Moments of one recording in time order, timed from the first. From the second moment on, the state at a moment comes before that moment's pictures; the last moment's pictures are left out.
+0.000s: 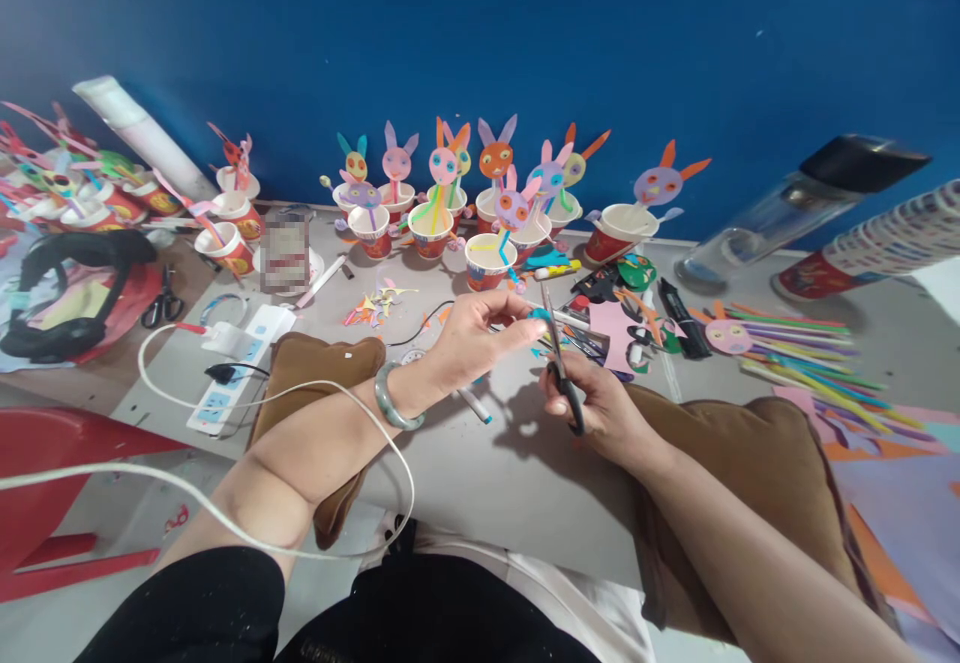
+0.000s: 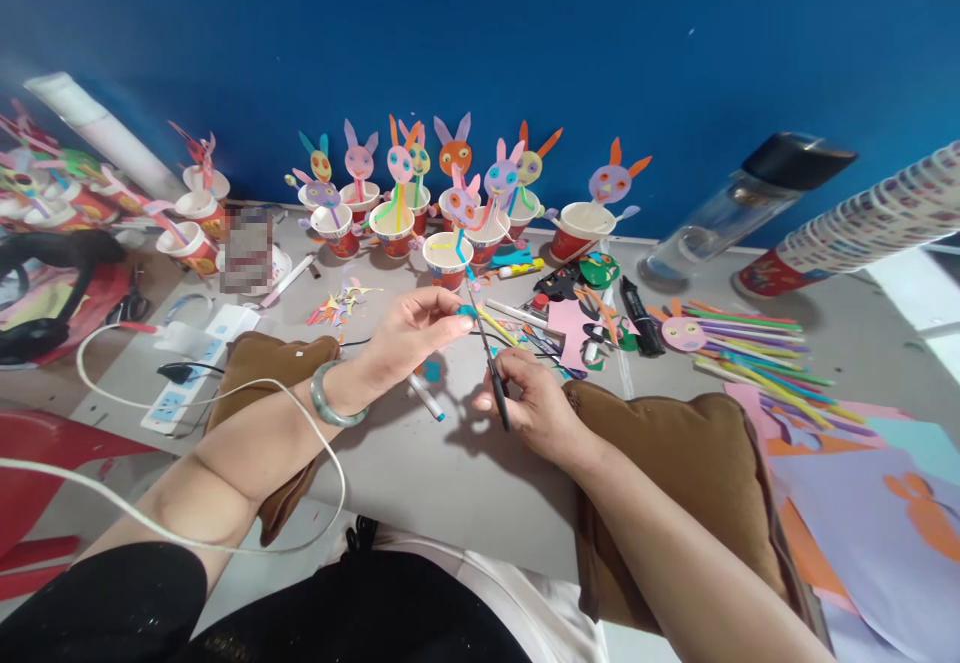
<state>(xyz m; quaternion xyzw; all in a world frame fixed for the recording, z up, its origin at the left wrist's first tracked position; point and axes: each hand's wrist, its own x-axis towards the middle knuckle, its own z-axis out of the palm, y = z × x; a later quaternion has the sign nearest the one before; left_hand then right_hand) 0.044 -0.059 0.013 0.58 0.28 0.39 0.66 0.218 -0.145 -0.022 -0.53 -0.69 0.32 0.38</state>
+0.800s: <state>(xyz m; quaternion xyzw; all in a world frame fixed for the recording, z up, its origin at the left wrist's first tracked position) 0.044 -0.058 0.013 0.58 0.28 0.40 0.65 0.218 -0.146 -0.024 -0.52 -0.70 0.31 0.38</state>
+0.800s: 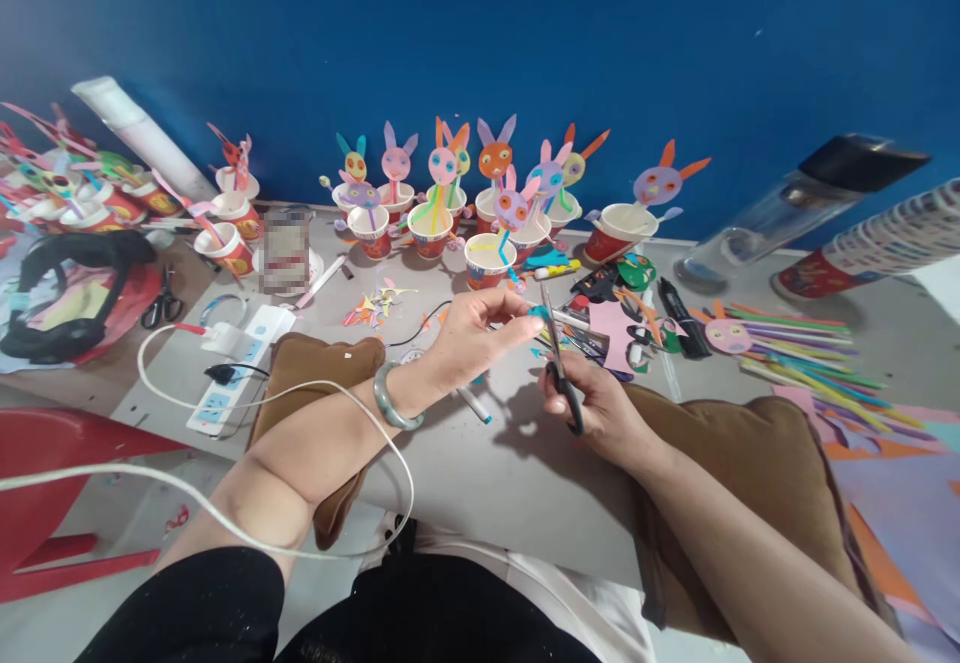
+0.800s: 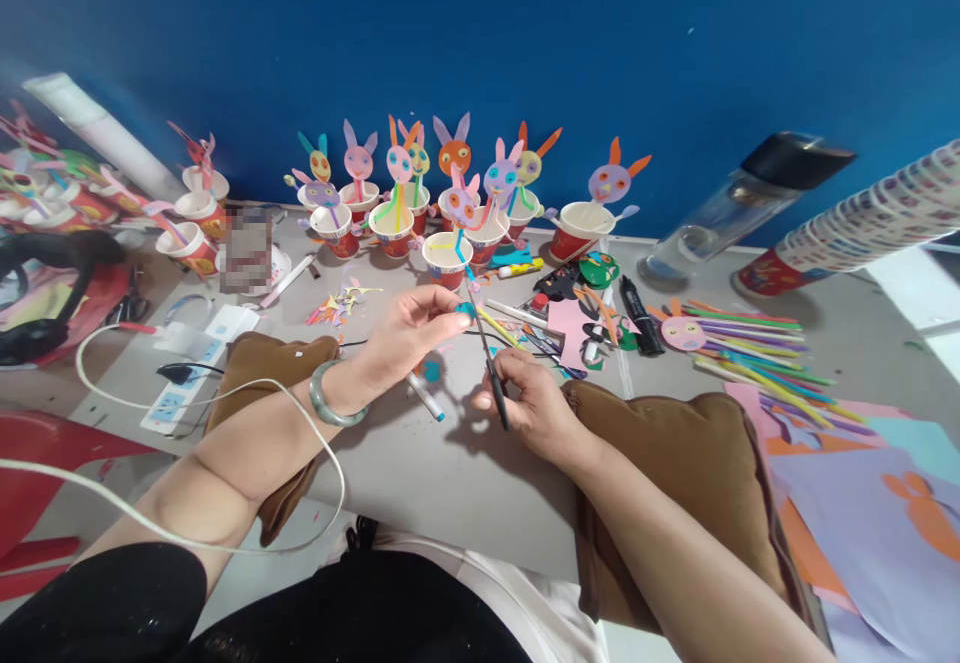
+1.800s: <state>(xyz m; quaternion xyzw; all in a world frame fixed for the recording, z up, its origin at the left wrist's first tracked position) 0.042 -0.057 0.013 0.57 0.28 0.40 0.65 0.218 -0.145 -0.024 -0.53 -0.69 0.31 0.38</state>
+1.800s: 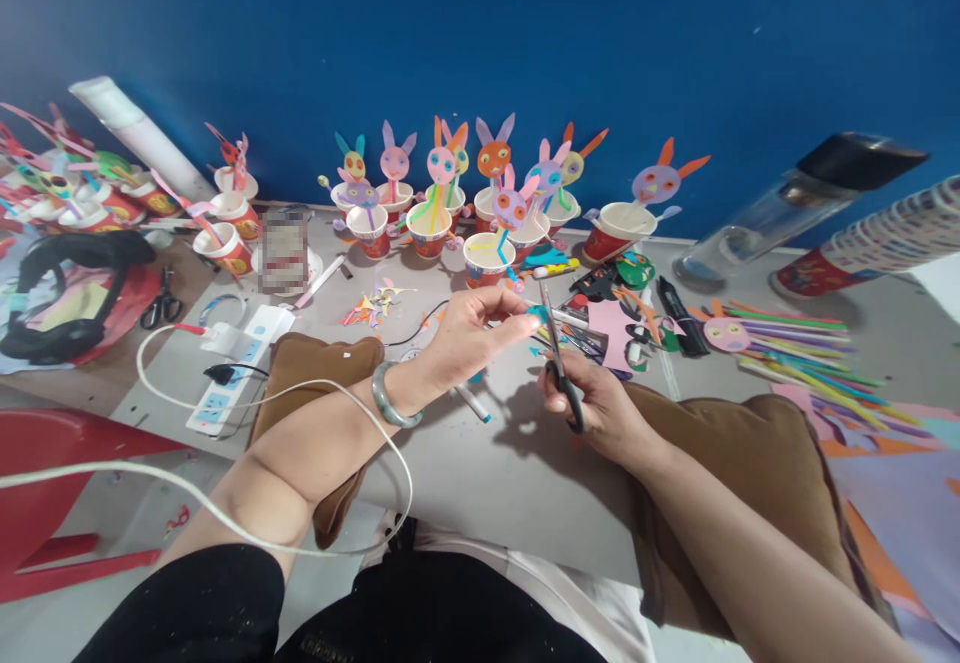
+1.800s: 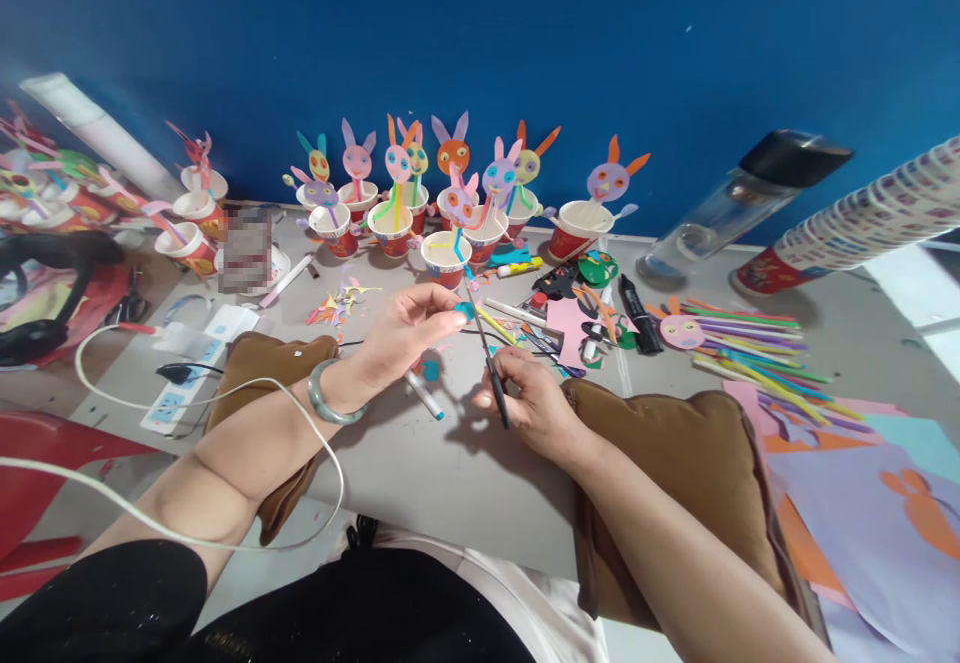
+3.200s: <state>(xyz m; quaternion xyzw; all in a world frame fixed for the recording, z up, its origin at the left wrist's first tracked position) 0.039 -0.057 0.015 0.60 0.28 0.41 0.63 0.218 -0.146 -0.020 -0.53 -0.70 0.31 0.37</state>
